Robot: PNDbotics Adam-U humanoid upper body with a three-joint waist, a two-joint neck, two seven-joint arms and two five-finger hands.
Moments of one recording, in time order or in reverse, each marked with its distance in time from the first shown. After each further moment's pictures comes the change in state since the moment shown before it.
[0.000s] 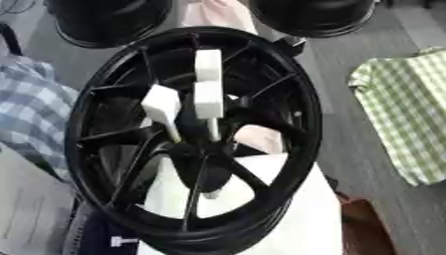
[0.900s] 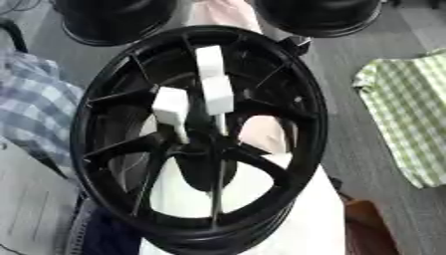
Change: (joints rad) left arm 0.082 0.124 -0.007 0.047 -0.336 -0.133 -0.205; right arm 0.002 0.000 -0.006 -0.002 -0.002 -0.003 -0.006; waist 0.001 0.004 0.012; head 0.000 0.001
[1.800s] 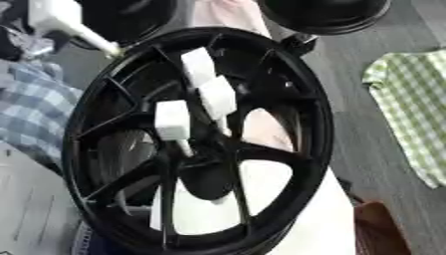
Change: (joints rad) left arm -0.224 0.109 -0.239 -0.242 0.302 0.368 0.089; right arm -0.017 0.008 0.004 -0.069 0.034 0.023 0.017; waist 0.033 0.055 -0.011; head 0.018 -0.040
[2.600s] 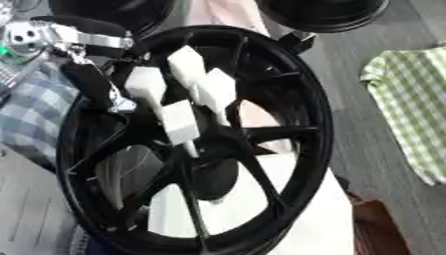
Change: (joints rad) left arm -0.372 -0.150 -0.494 0.002 -0.176 0.010 -0.413; right arm -0.015 0.001 0.008 -0.009 0.012 0.004 0.013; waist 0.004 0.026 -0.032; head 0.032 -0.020
